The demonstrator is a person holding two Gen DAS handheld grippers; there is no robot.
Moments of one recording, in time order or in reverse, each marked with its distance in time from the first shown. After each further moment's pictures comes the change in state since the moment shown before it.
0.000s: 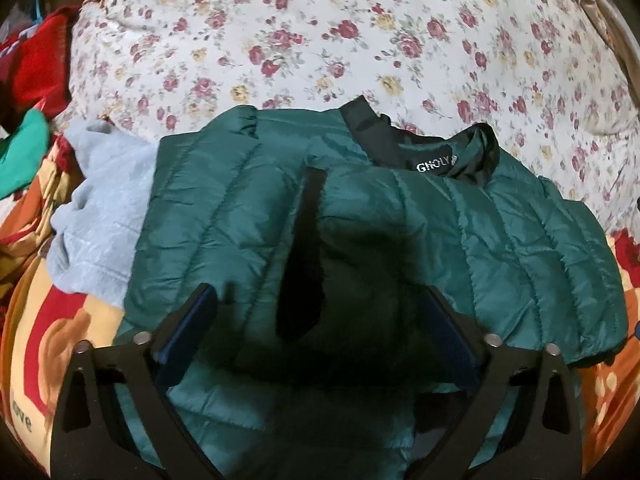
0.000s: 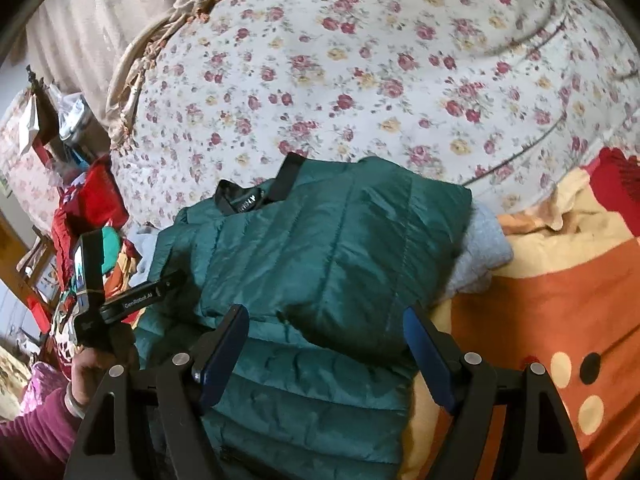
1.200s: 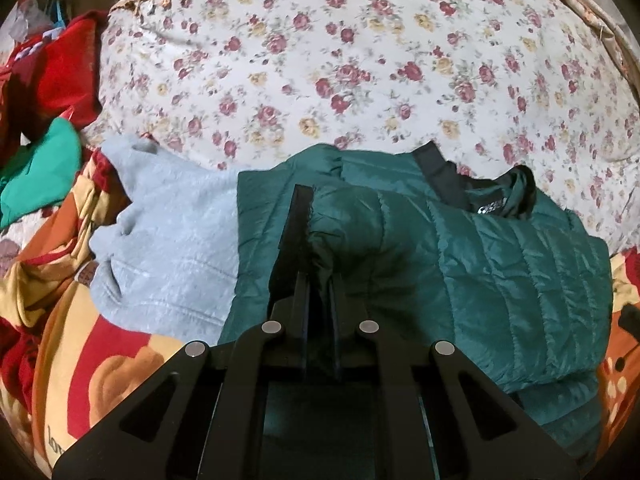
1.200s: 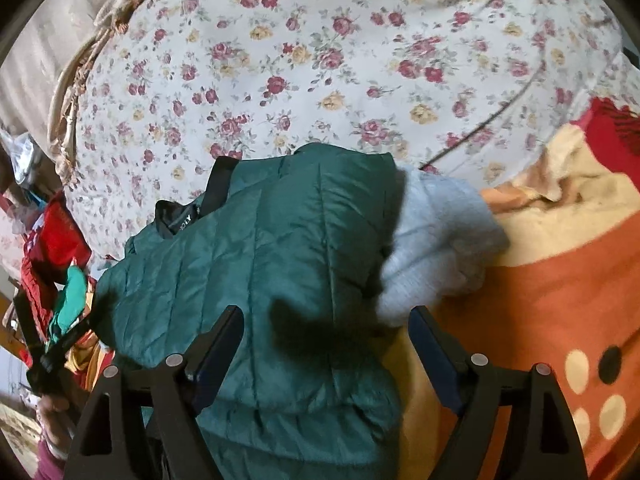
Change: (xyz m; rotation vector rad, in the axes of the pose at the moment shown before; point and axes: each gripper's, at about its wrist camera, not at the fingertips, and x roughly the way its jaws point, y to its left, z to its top) left arm -0.018 0.070 0.017 -0.018 -0.059 0.045; right arm 0.060 -0.031 0.027 0.158 0.050 -0.084
